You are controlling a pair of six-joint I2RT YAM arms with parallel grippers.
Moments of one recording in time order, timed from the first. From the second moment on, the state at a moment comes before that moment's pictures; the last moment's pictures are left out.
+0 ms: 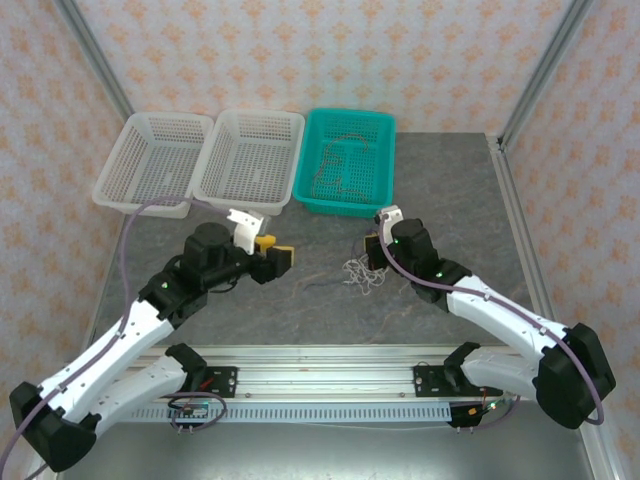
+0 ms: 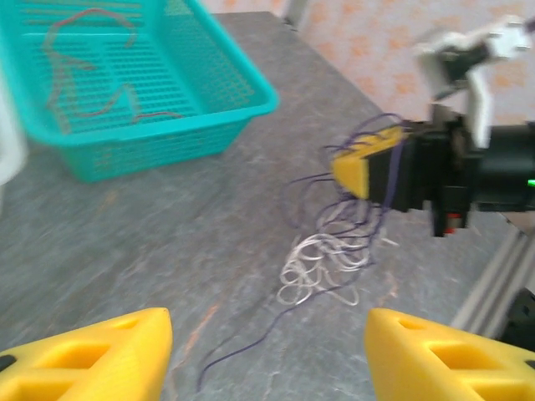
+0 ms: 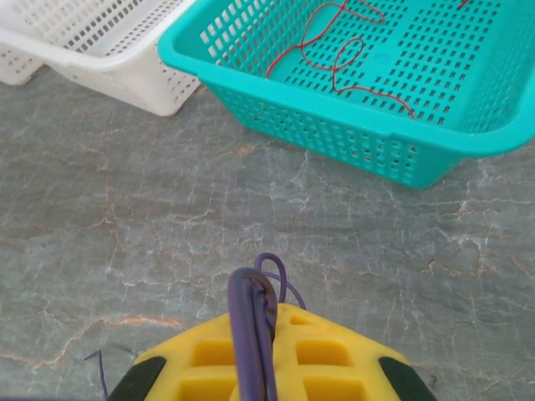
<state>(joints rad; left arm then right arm) -0.59 0.87 0.78 -0.34 0.23 -0.26 0.62 1.10 0.65 -0.12 0.04 0.24</state>
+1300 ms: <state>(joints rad) -0.80 1.18 1.02 -0.06 0.19 -0.31 0.59 1.30 0.62 -0.13 0.31 0.52</state>
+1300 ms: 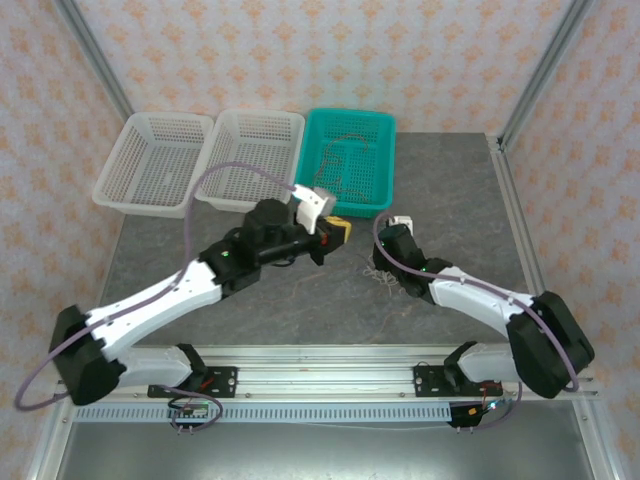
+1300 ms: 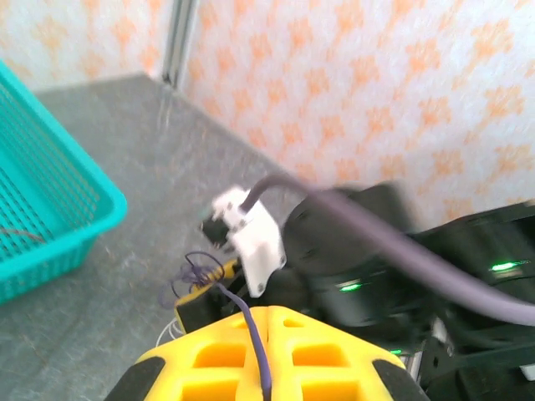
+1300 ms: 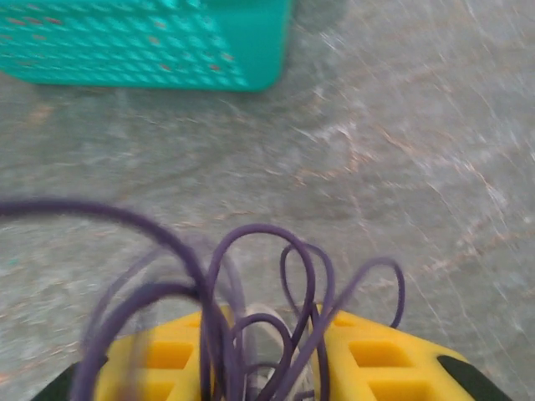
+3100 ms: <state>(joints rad) -0.42 1.29 1.62 -0.39 -0.04 -0.35 0.22 1.17 0.53 -0.16 -0.16 0.87</state>
